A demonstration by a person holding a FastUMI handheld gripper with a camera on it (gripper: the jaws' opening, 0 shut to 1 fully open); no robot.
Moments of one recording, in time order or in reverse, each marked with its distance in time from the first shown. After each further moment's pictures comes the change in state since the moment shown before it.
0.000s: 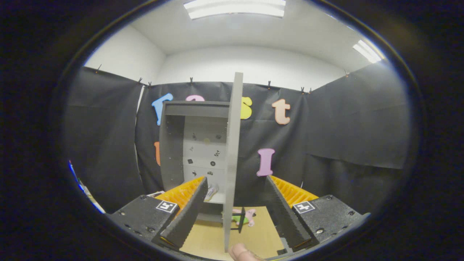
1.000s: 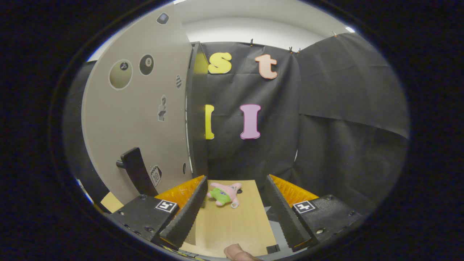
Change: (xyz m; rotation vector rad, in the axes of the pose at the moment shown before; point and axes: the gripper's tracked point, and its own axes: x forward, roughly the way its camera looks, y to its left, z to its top) arm 0.114 -0.088 -0.202 0.102 0.254 -0.026
